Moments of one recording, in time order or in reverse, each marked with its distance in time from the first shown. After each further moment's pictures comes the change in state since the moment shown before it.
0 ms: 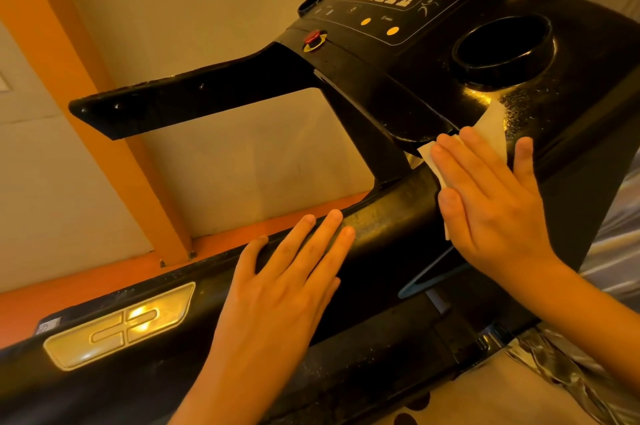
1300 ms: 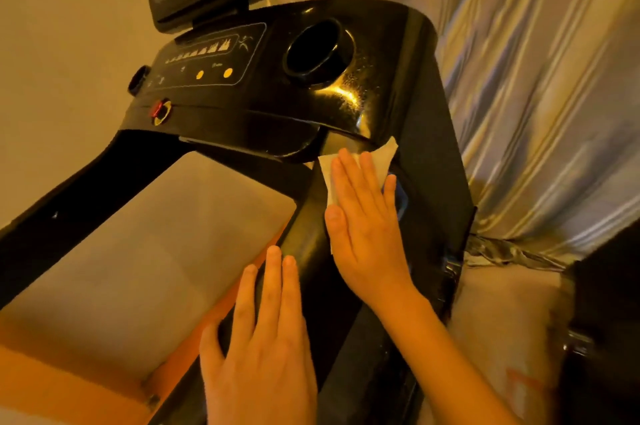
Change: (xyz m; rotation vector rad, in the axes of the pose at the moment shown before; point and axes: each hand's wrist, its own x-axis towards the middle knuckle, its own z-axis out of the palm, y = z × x) left_hand 0.018 -0.010 0.005 -0.100 -0.099 0.138; right_hand -0.009 -0.119 0.014 0.315 0.080 0.807
